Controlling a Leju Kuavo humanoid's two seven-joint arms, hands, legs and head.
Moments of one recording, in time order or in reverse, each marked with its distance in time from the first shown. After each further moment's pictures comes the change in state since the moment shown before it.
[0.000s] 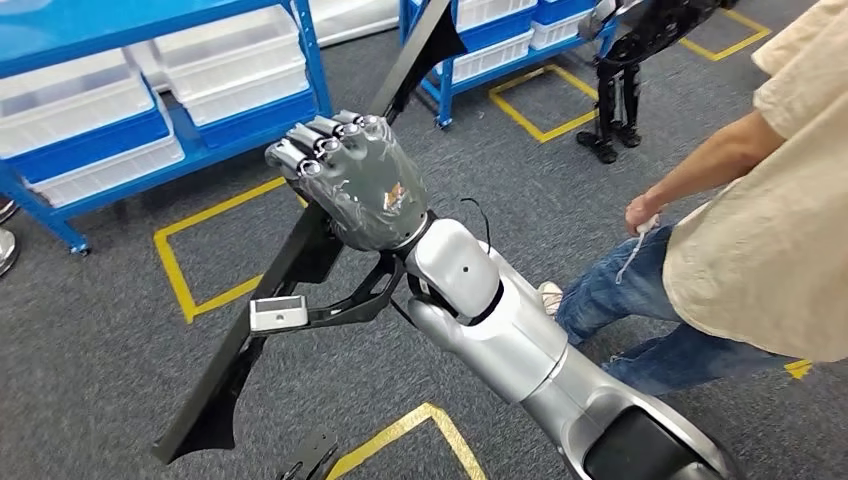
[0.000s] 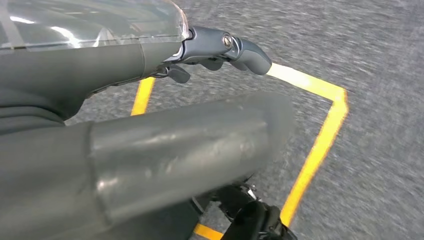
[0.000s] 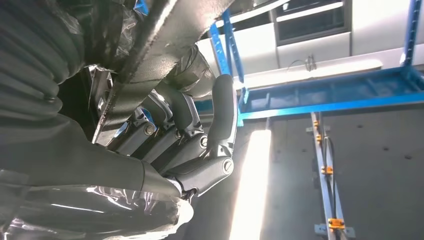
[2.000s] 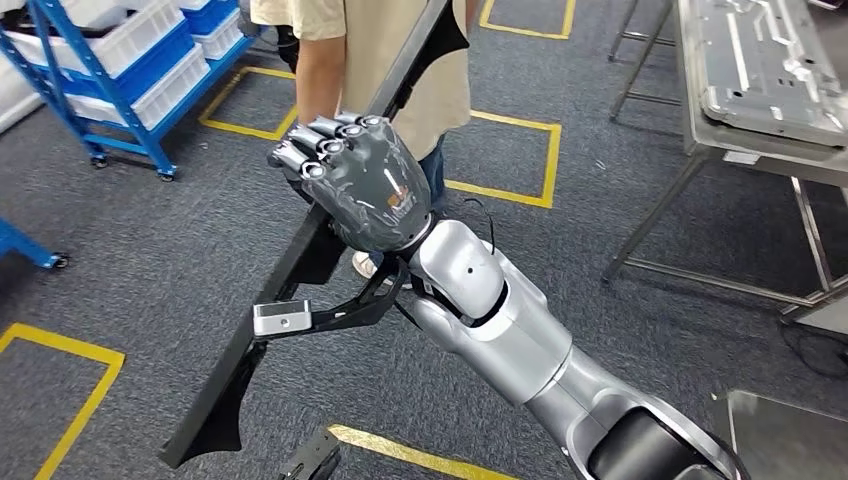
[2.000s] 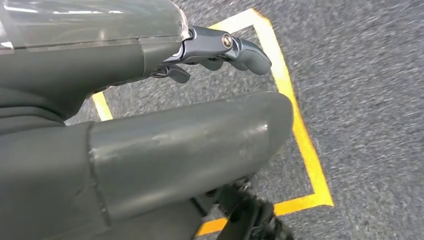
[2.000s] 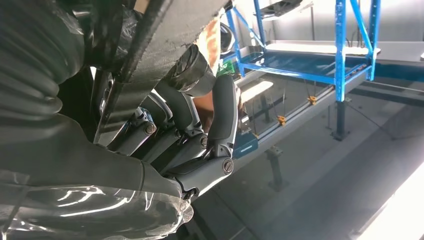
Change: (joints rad) left arm -0.003 -0.006 -0.006 0.000 -0.001 -0.004 0.001; right arm 0.002 -0.014 0.003 -0.024 -0.002 0.000 -0.004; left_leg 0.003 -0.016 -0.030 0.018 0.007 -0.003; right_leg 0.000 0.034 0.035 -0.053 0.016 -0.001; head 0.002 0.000
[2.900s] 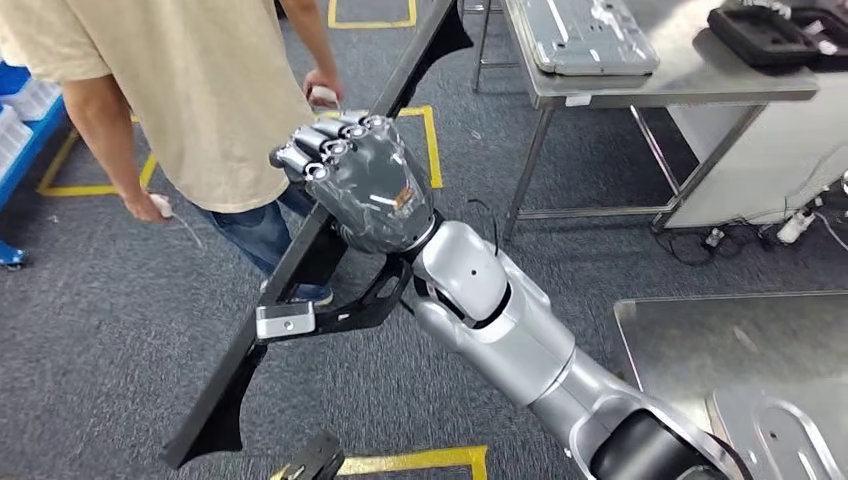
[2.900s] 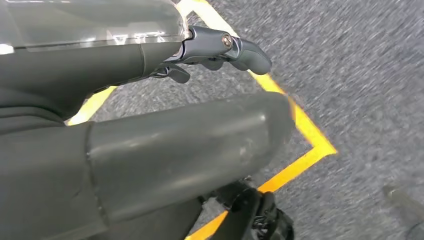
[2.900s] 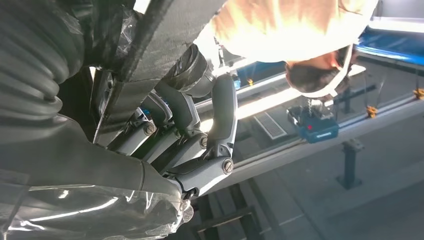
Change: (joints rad) left arm 0.014 0.004 0.000 0.000 0.003 -0.016 -0.019; right arm 0.010 -0.006 0.001 -0.018 0.000 0.000 0.000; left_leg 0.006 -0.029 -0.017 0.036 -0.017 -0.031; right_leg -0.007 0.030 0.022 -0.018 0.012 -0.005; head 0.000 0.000
